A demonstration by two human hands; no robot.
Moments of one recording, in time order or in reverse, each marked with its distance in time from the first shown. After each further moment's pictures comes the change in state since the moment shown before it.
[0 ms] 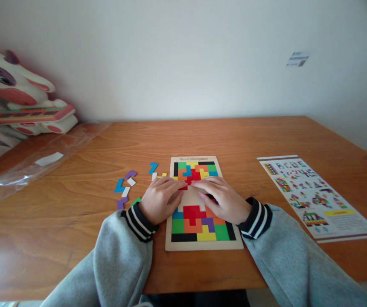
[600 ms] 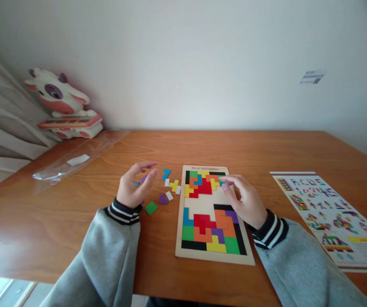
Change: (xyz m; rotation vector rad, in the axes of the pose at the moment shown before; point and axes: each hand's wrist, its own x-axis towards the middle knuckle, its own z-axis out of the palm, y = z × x) left_hand -0.018 -0.051 -0.064 -0.158 0.375 -0.498; right_hand -0.001 0.027 -0.003 0.053 0.369 0.211
